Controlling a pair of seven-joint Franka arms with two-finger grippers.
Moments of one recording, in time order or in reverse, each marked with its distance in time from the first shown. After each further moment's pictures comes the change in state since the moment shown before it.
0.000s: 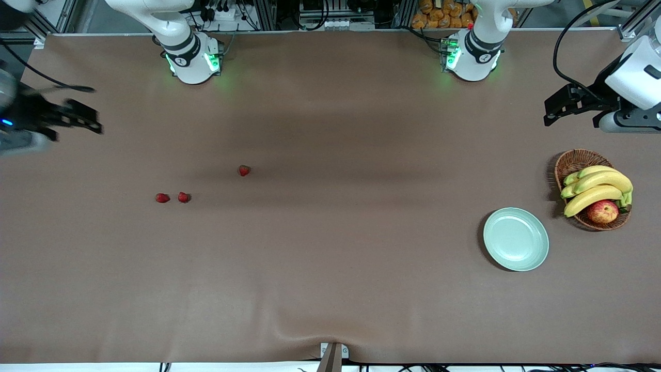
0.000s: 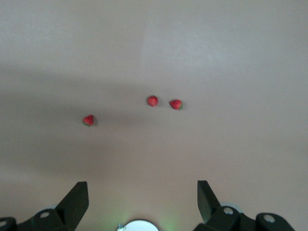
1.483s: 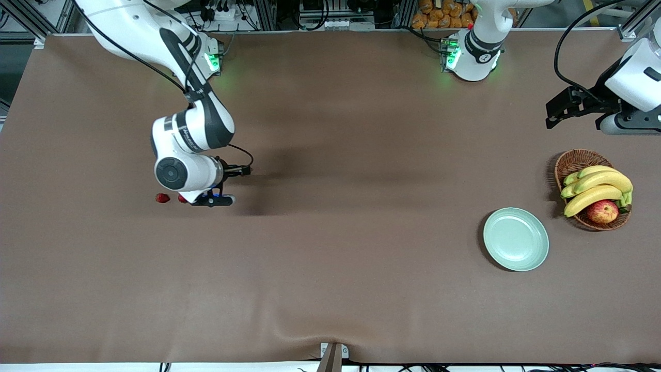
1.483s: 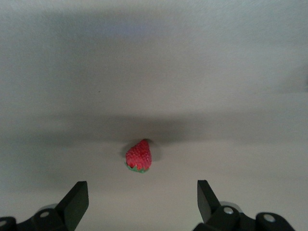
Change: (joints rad) left arm -0.002 0.004 0.000 0.000 0.020 0.016 0.000; right arm 0.289 0.359 0.004 -0.443 0.193 0.548 0.365
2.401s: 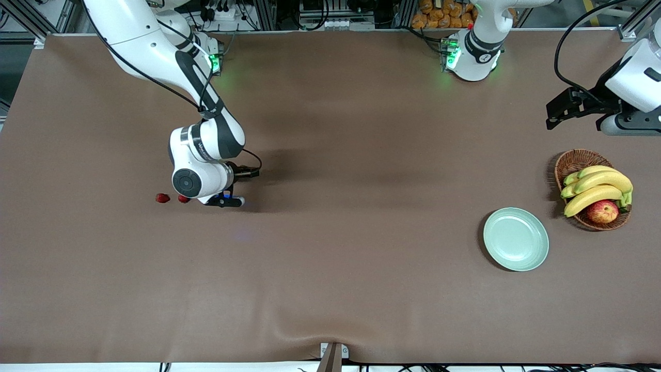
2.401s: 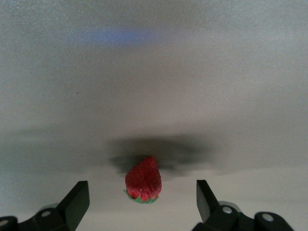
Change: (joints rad) left arm 0.000 0.001 0.000 0.000 0.001 0.004 0.001; right arm 0.013 0.092 0.002 -0.022 0.076 0.064 0.000
